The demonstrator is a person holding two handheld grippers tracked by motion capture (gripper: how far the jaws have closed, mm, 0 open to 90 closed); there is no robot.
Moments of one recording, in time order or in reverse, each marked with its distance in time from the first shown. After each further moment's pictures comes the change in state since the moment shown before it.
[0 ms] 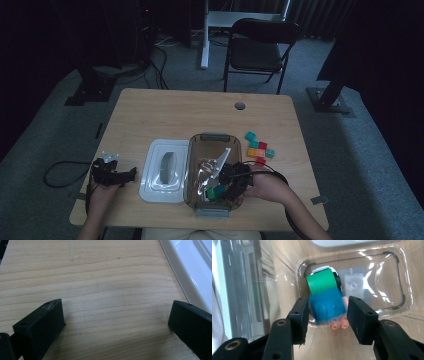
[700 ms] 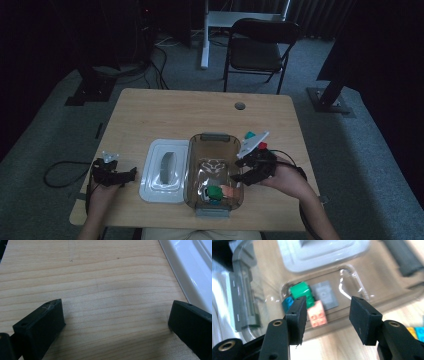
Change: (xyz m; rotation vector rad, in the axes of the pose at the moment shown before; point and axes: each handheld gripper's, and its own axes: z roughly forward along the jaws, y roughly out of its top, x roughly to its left) left arm 0.000 0.000 0.000 0.000 -0.002 0.002; right arm -0.026 -0.045 -0.059 -0.286 -0.095 0.166
